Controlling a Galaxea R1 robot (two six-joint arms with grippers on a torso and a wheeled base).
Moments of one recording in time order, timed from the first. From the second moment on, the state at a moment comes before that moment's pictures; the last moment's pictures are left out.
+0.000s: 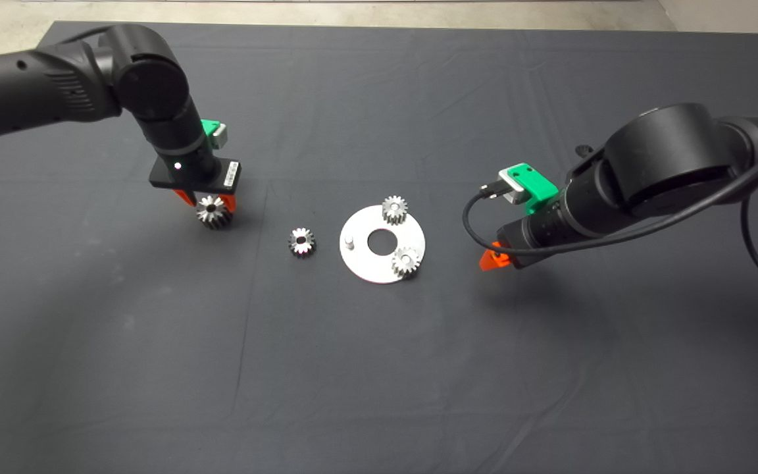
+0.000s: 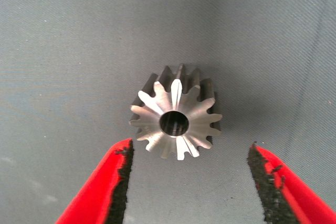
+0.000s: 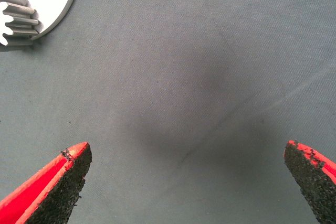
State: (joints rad) left arm -0.46 2.44 -1.43 0.30 1.50 -1.01; right arm 0.40 2.46 -0.83 -0.44 -1.53 1.30
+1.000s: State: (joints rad) left arm -0.46 2.58 -1.25 0.13 1.49 -1.16; right arm 0.40 2.47 -0.84 -0.44 -1.53 1.30
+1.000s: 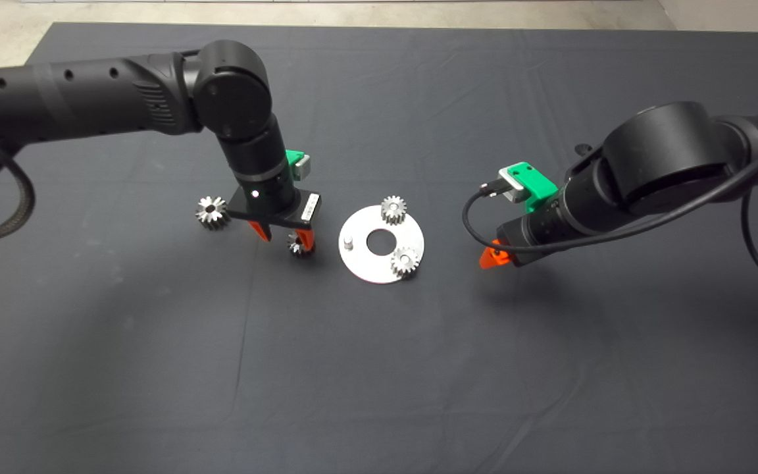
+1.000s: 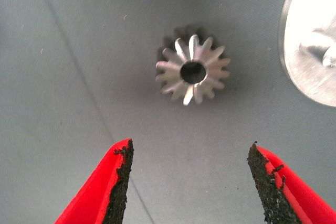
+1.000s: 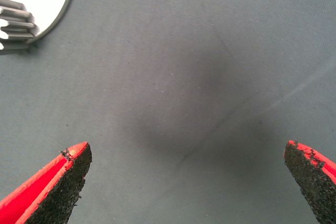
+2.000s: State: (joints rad) left arm -0.39 2.58 -1.27 0.18 1.47 -1.16; right arm 0.40 2.47 -0.84 -0.44 -1.53 1.30
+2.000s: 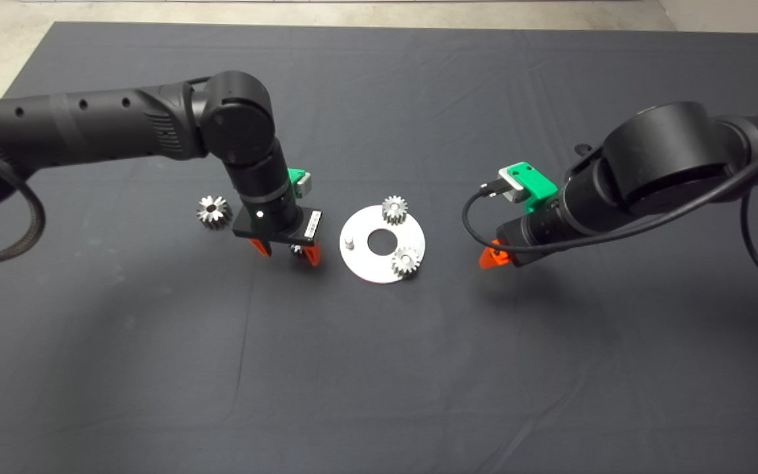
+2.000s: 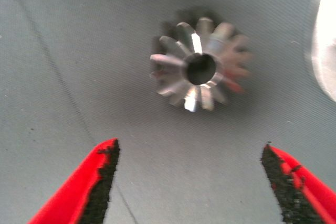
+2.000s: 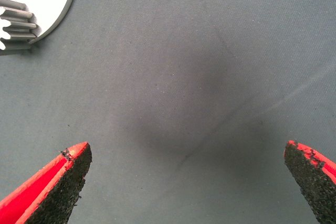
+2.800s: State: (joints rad) left arm -0.39 2.59 -1.30 0.23 1.40 -1.15; right arm 0.40 2.47 -0.84 -0.44 -1.53 1.30
